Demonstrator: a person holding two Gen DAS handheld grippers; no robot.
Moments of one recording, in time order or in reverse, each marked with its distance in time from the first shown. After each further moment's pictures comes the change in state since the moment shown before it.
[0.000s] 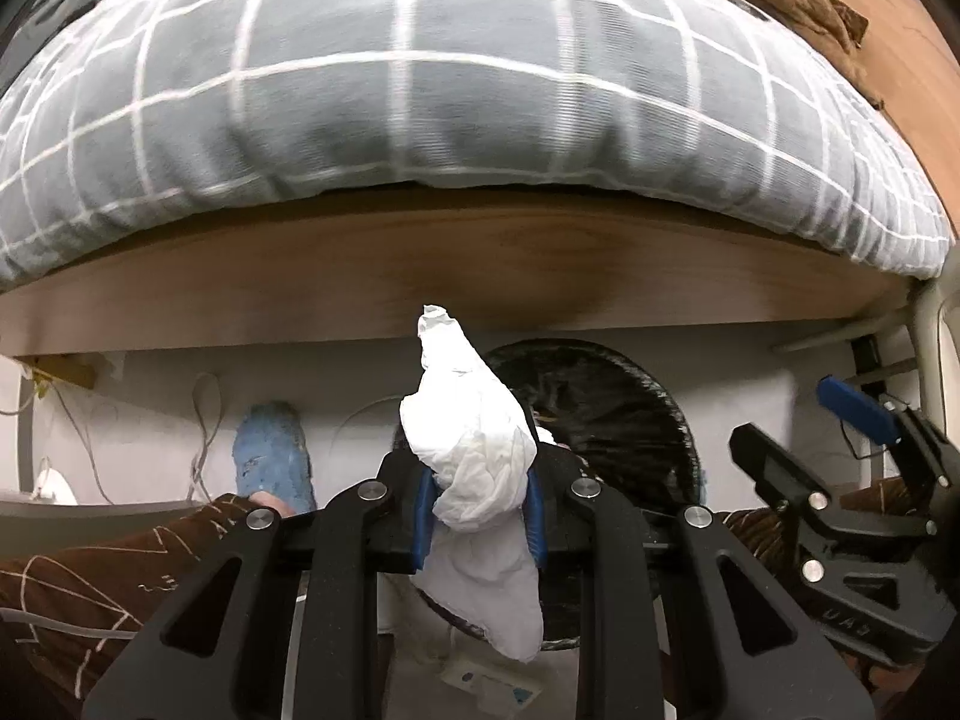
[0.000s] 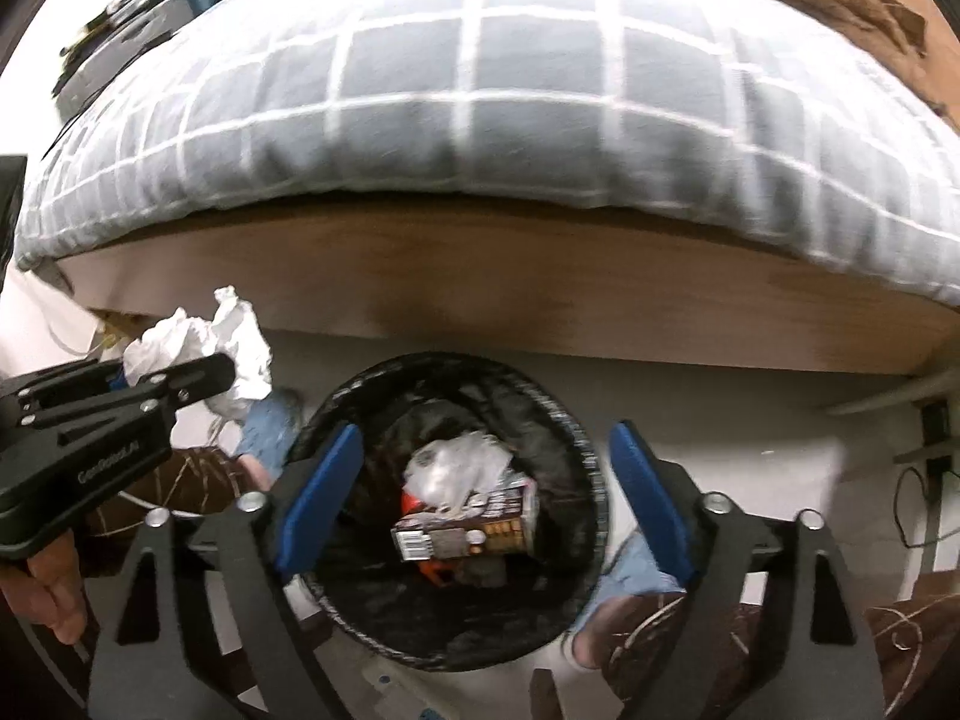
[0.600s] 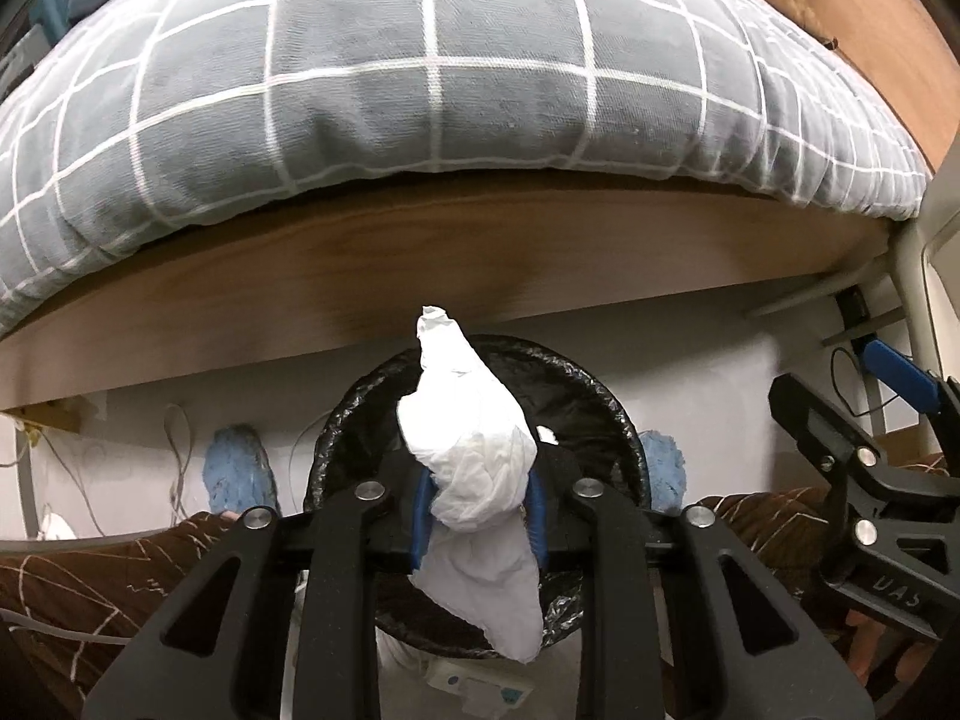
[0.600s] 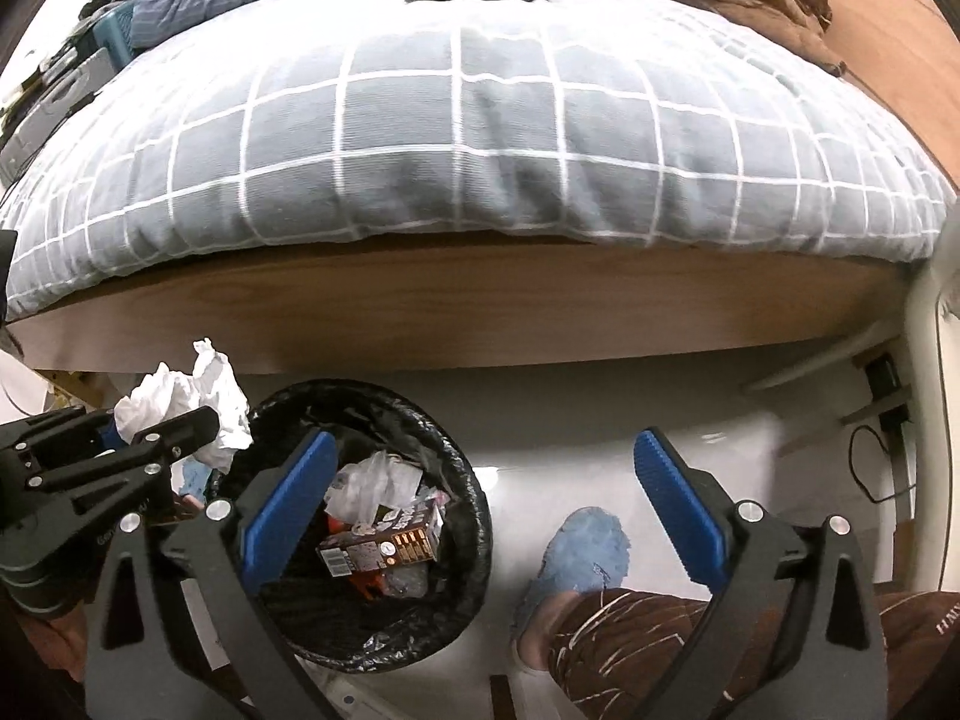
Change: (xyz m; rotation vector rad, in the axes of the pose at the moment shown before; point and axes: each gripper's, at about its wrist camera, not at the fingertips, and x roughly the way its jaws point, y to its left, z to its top) left arm 0.011 -0.068 -0.003 0.116 0.022 -0.017; right arm -0.028 -0.076 -0.009 0.113 -0.044 -0.126
